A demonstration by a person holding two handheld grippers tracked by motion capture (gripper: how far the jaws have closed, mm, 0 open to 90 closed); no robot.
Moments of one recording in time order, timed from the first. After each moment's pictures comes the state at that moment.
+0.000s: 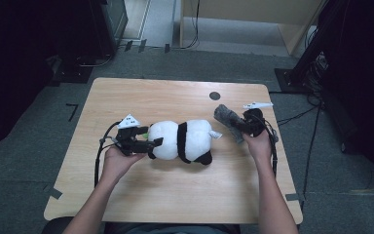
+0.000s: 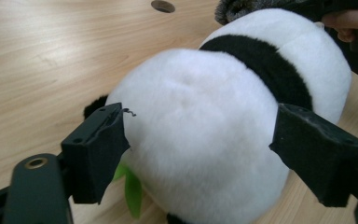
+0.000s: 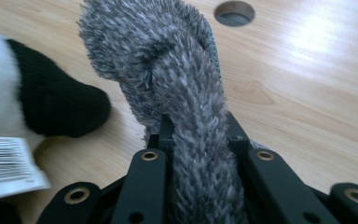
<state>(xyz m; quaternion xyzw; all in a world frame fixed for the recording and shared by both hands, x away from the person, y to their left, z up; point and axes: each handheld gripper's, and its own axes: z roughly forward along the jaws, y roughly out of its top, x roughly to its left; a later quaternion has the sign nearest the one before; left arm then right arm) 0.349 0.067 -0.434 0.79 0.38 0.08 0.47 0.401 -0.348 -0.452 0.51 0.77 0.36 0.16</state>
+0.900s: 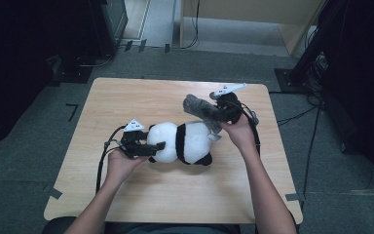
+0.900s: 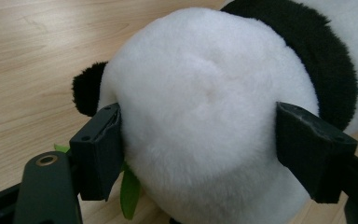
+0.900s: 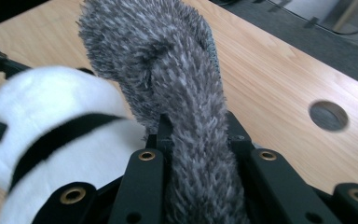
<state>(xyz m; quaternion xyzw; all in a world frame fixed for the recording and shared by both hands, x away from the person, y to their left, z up) 0.347 0.065 -0.460 0.80 0.40 0.07 0.44 0.407 -0.257 -0.375 0.38 0.83 0.39 0.14</state>
